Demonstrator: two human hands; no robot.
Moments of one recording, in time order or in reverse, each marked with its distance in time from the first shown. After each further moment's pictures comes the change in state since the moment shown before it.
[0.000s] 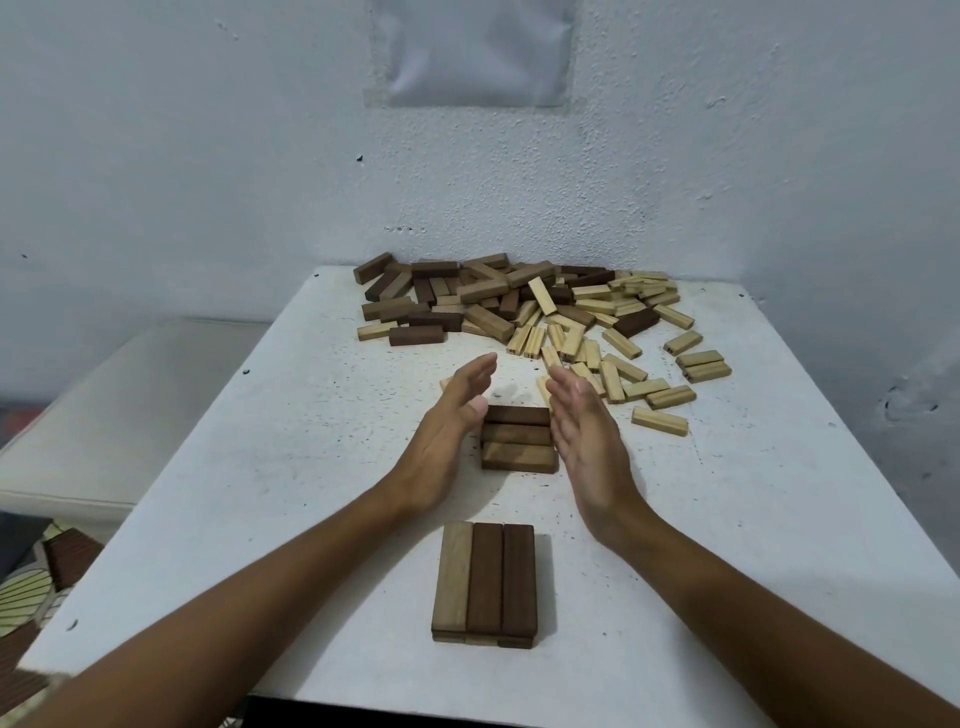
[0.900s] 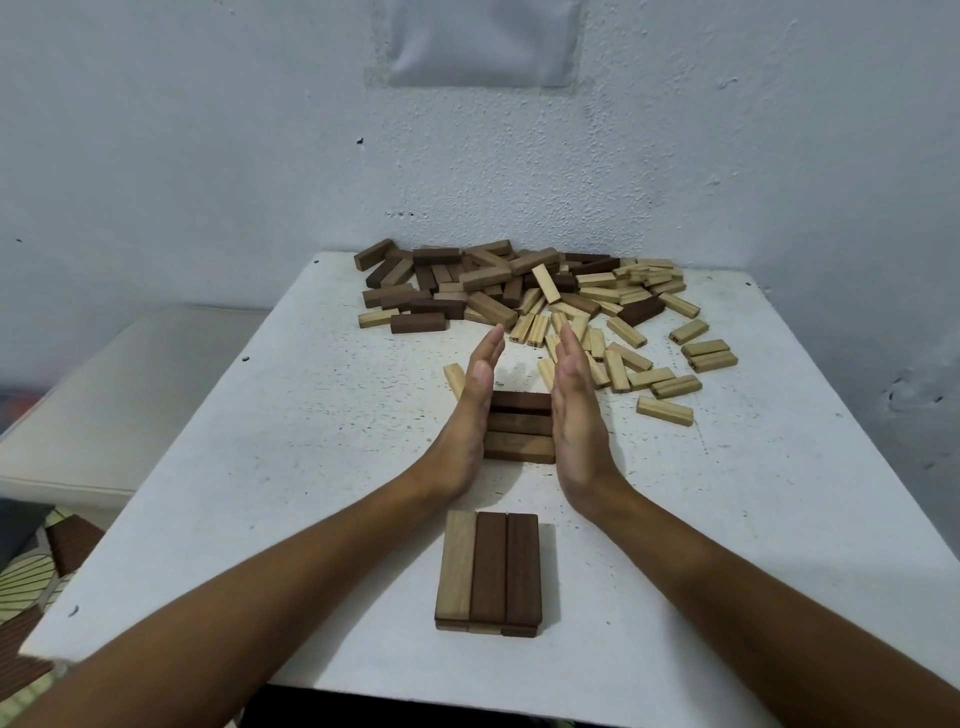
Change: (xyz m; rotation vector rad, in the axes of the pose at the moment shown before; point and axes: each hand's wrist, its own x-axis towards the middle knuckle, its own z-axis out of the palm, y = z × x) left_hand 0.010 0.000 0.019 -0.136 -0.012 0.048; right_hand 0.020 0.014 0.013 0.001 0.000 -0.120
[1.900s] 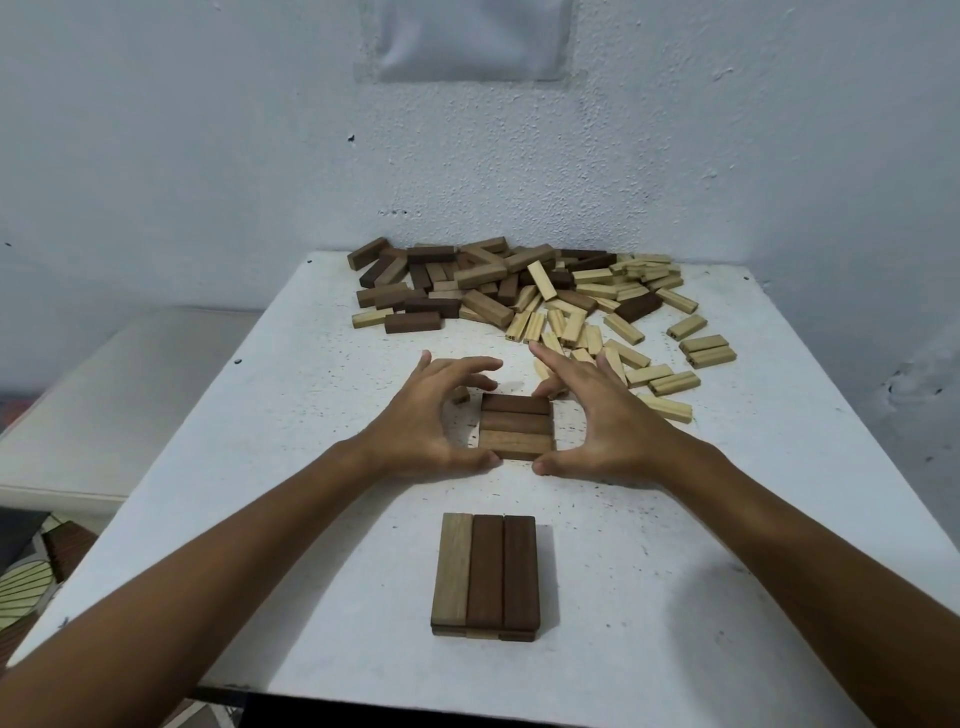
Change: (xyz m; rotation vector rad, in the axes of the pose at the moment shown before) left_hand 0.012 -0.004 -0.059 0.805 -0.177 0.104; right_hand 0.023 -0.019 -0.065 -1.053 -0.473 -0.180
